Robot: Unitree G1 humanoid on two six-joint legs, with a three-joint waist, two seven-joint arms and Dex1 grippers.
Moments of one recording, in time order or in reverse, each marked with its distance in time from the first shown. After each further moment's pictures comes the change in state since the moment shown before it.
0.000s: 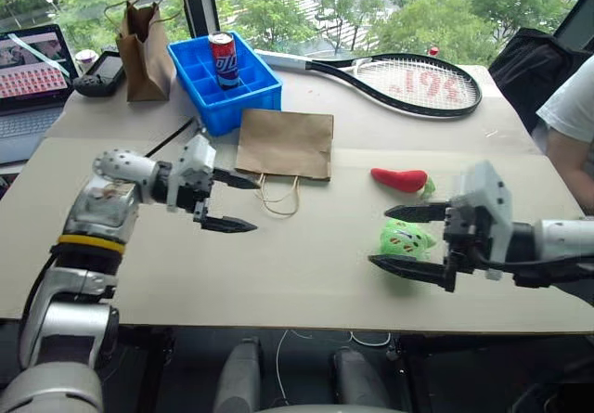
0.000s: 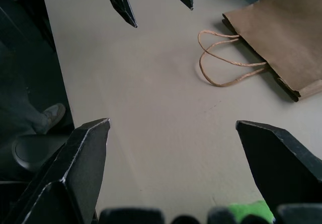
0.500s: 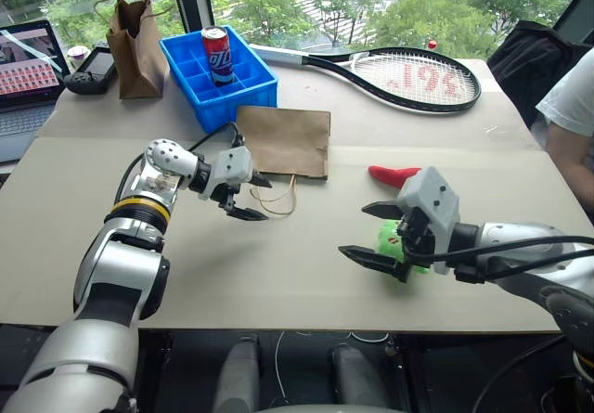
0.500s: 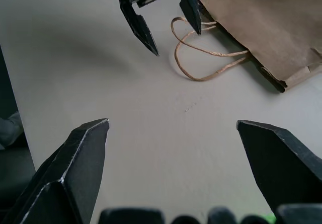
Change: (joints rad) left arm -0.248 -0.163 -0.090 0.679 0.363 -0.494 0.169; right arm -0.063 0.142 0.128 -0.048 -0.087 0.087 -0.247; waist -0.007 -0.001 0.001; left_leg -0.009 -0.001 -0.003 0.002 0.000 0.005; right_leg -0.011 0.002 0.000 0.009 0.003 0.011
